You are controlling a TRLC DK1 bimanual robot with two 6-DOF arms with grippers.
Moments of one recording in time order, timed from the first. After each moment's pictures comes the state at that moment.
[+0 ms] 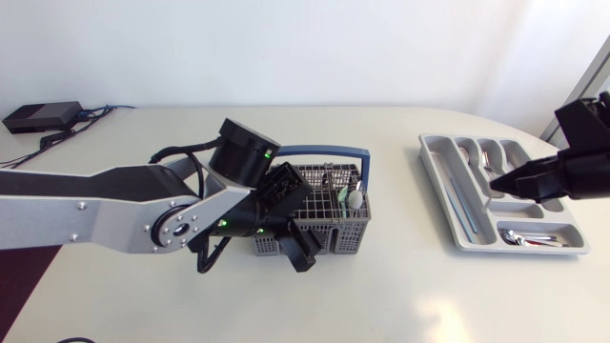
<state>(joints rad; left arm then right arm) -0.76 1.58 0.88 -0.07 0.15 0.26 -0.23 1.09 0.96 -0.85 -0.40 -0.39</state>
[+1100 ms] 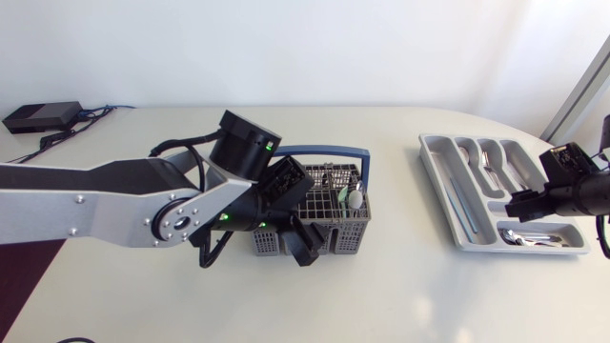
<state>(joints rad) -0.76 1.58 0.91 -0.08 0.15 0.26 -0.38 1.35 0.77 -0.31 -0.08 -0.52</state>
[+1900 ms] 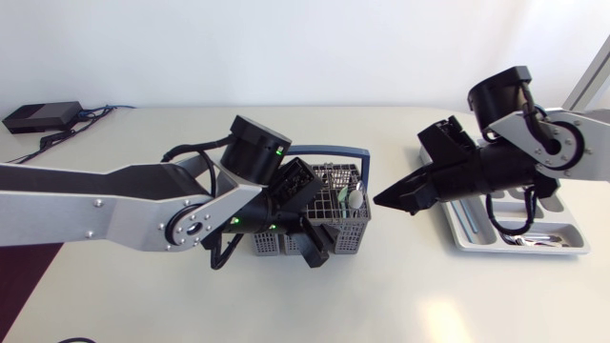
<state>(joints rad) -0.79 1.62 0.92 -0.02 0.14 0.23 0.21 1.39 0.91 -0.50 -0.54 -0.25</state>
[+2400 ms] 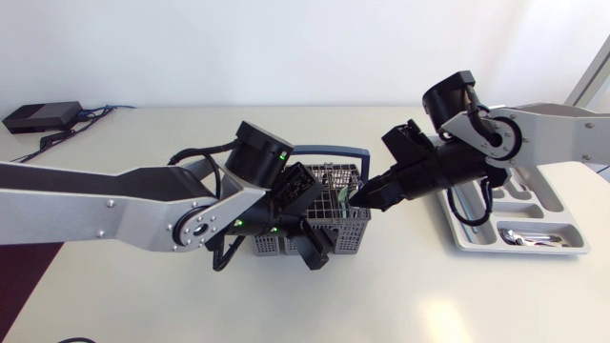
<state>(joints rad) -0.79 1.64 0.92 -0.02 0.14 0.23 0.31 1.55 0.99 -0.47 -0.55 -0.20</state>
